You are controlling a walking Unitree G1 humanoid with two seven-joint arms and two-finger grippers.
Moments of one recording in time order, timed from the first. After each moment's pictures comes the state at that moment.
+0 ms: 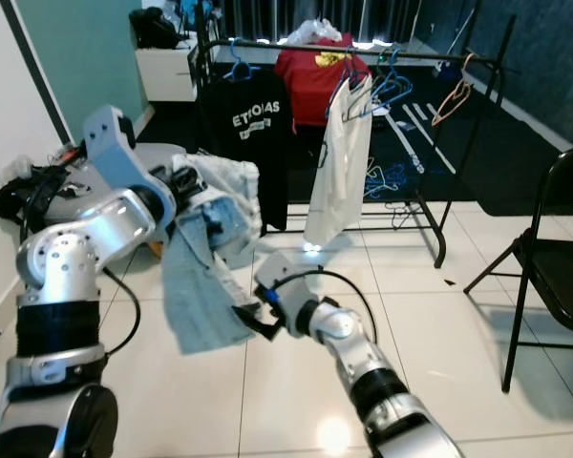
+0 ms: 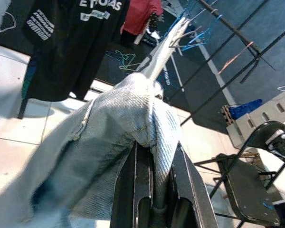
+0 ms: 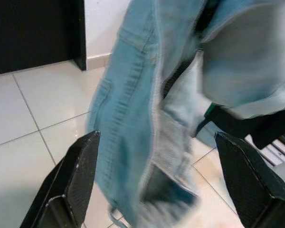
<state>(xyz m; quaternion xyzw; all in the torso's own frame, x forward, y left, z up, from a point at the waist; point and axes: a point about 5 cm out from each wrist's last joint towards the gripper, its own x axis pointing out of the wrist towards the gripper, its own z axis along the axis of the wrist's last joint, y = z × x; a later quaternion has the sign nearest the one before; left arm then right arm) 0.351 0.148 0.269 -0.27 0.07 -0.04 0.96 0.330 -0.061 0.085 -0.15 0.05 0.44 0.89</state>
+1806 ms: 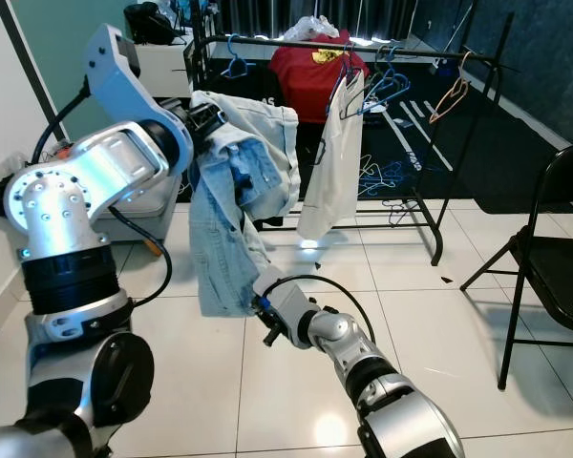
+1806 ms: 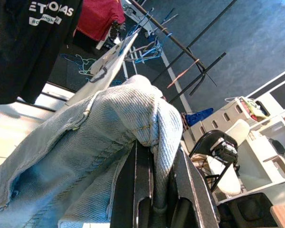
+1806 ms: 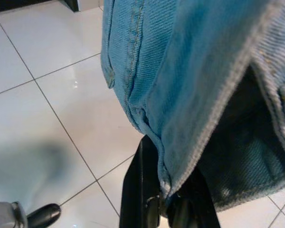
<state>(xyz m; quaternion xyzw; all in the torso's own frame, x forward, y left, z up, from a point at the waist) 0.341 0.120 0.335 -0.34 0.04 -0.09 0.93 0.332 -0.073 0.057 -0.19 0.15 0.42 0.88</state>
